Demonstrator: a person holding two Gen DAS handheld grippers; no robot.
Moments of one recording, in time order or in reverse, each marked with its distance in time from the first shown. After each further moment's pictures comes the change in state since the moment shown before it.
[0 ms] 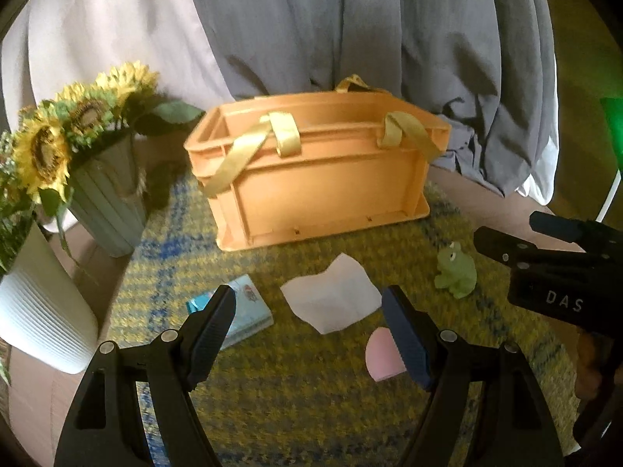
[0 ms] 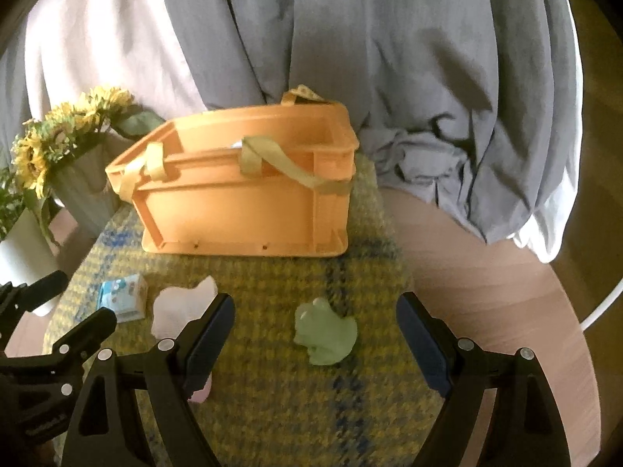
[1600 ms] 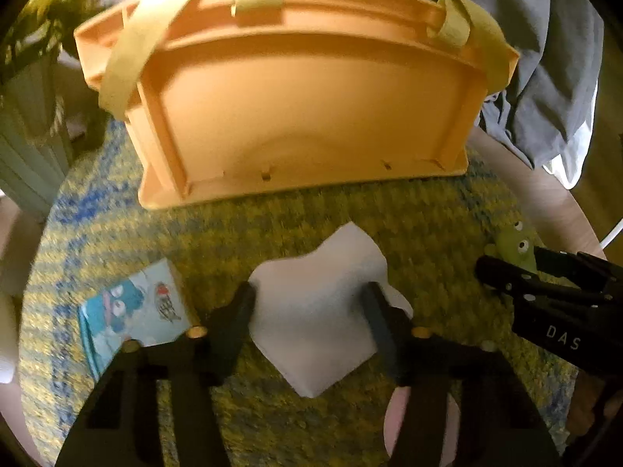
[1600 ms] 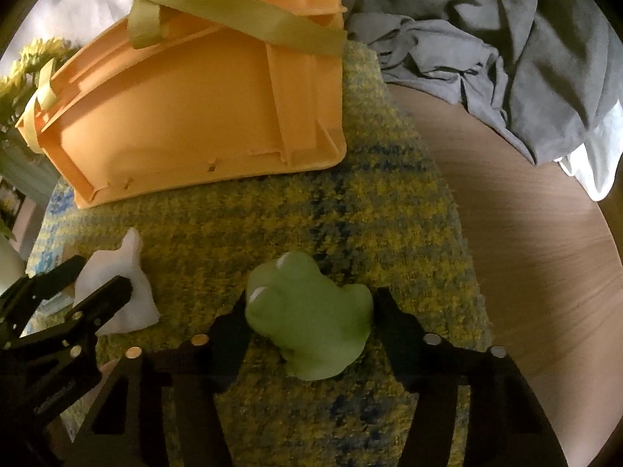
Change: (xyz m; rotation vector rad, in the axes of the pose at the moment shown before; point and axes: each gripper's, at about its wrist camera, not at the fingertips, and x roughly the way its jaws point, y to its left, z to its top) left arm 0.125 -0.001 -0.002 -0.061 0.211 -0.087; right arm 0.109 -0.015 -0.019 0.054 0.265 0.010
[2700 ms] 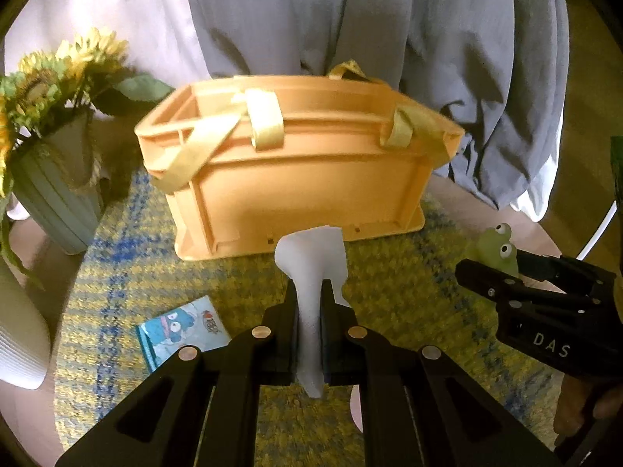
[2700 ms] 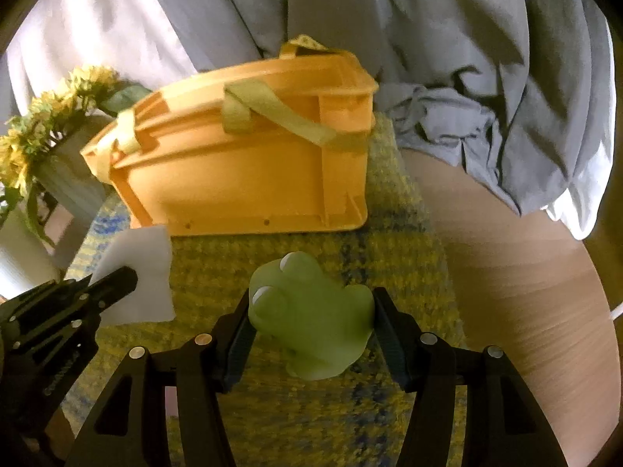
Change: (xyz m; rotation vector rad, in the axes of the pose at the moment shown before) left arm -0.084 0.001 0.009 0.010 -0.185 -0.028; right arm -0.067 0.018 0.002 -0.038 -0.170 0.051
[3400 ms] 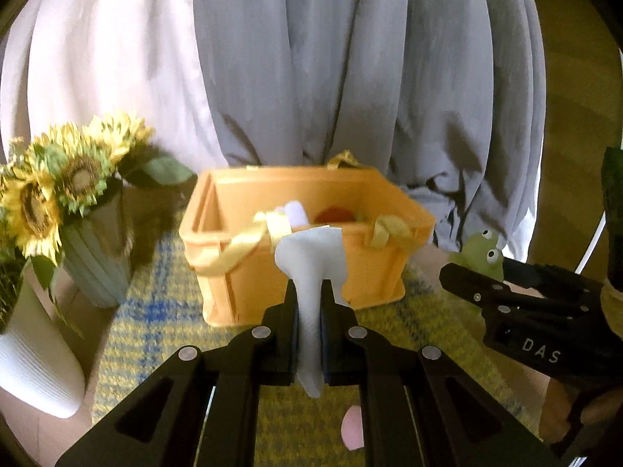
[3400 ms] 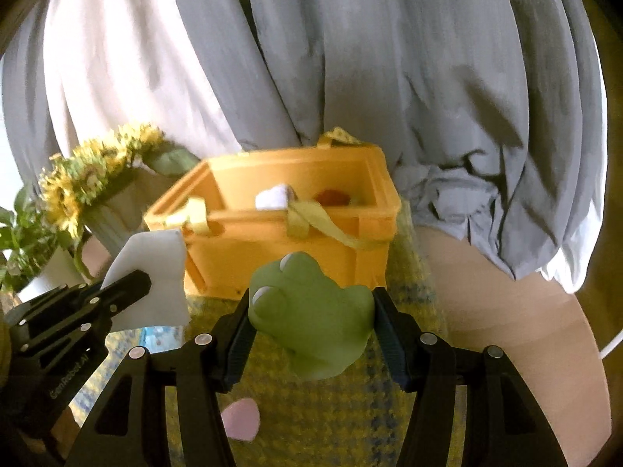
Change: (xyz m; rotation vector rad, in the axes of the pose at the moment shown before) left arm -0.073 0.004 0.036 -0.004 -0.219 -0.007; right arm -0.068 0.022 0.036 -0.037 -0.218 0.063
